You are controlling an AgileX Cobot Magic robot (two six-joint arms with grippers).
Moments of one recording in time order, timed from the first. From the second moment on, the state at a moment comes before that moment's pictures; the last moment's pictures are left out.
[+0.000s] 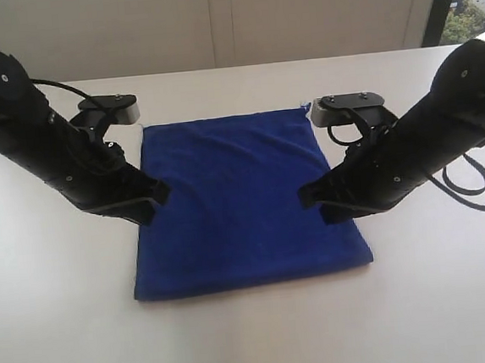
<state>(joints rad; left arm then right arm) -0.43 1.68 -1.07 -0.49 0.73 0.42 0.32 1.66 -0.90 0.62 0.58 -0.51</state>
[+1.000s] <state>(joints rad) -0.43 1.83 -1.04 -0.51 0.73 0.44 0.32 1.79 -0.90 0.57 0.56 -0.51</state>
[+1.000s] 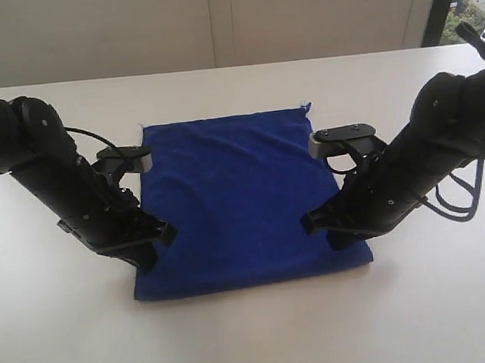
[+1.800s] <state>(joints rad) -0.43 1.87 -1.04 -0.52 0.74 0.42 0.32 1.81 -0.90 0.47 0.54 -0.43</state>
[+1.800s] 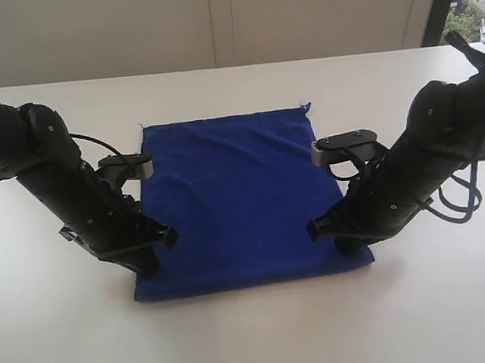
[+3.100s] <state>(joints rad) -0.43 1.86 -1.05 -0.44 0.75 0.42 0.32 1.75 -0.90 0.28 0.71 -0.22</state>
